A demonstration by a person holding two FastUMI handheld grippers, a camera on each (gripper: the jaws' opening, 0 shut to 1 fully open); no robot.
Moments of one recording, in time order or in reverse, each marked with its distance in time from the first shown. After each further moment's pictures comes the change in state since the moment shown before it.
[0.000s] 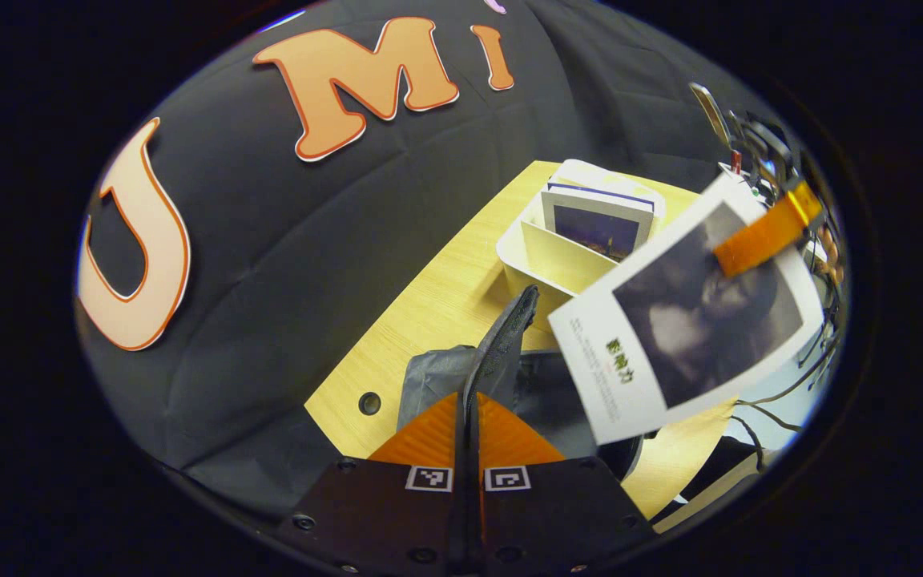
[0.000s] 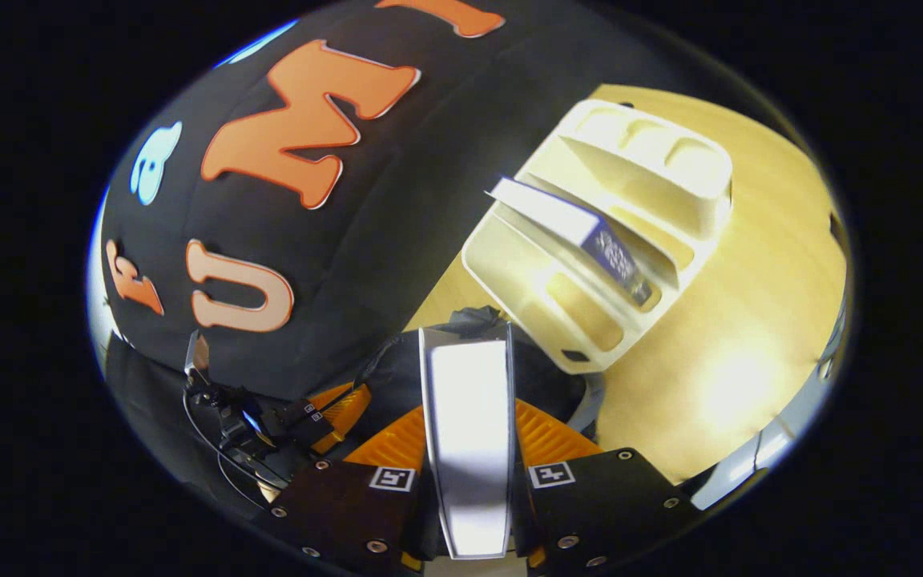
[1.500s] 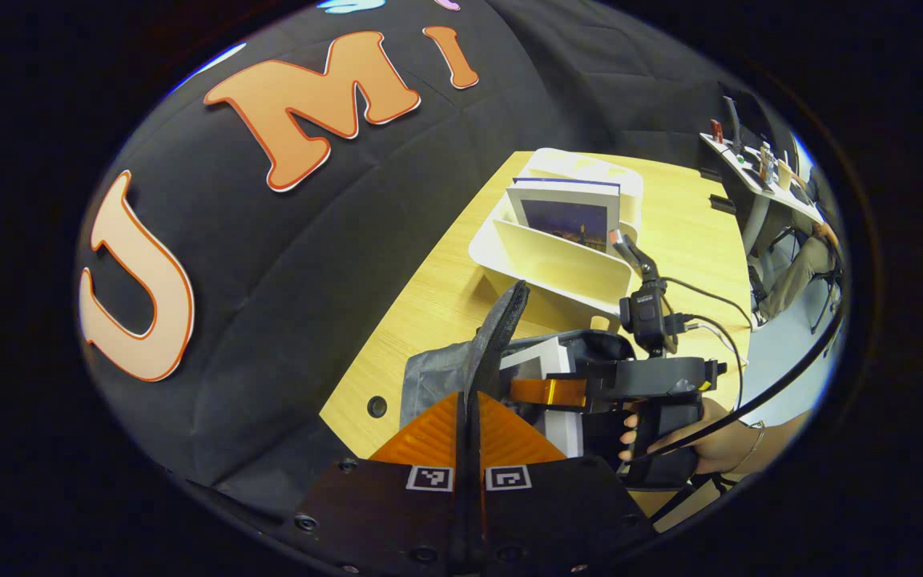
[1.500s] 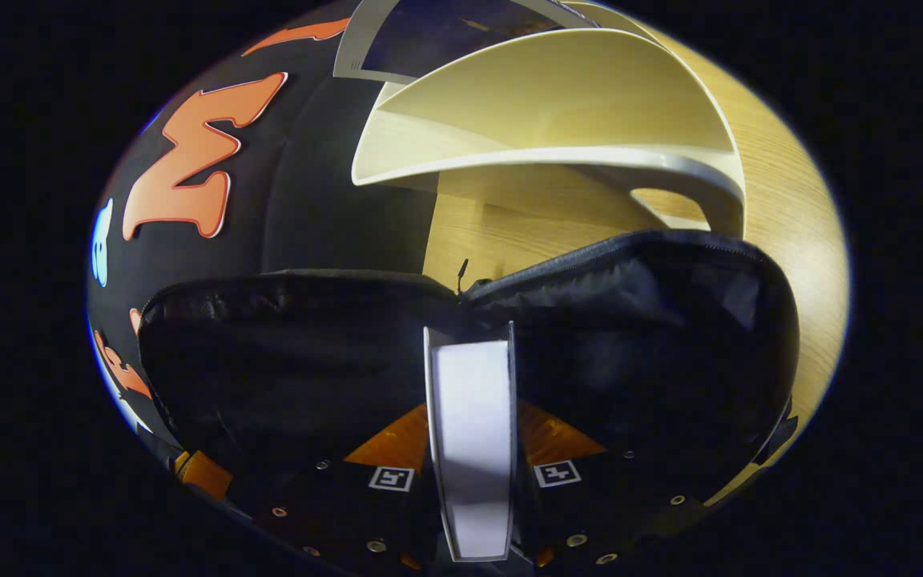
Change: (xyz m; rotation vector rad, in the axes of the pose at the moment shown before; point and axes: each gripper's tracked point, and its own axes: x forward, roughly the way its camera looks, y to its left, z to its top) left arm -0.017 -0.021 0.002 0.117 0.028 0.055; right arm 0.222 -0.013 -0.054 0.273 -0.174 0.025
